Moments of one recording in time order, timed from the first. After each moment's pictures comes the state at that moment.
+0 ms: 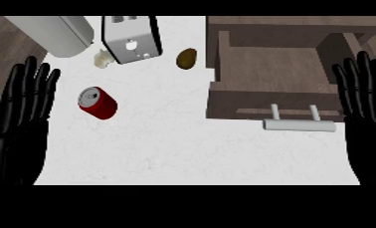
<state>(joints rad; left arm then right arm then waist) 0.04 0.10 -0.02 -2.10 0.00 0.03 0.01 0.00 -0.09 0.00 -2.10 0.01 -0.01 0.00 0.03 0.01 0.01</state>
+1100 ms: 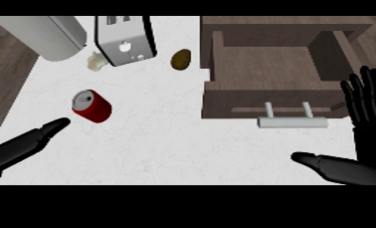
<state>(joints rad) 0.04 0.07 0.23 -2.10 -0.12 0.34 0.42 0.08 -0.09 -0.11 -2.05 -0.05 -0.03 0.18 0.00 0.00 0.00</state>
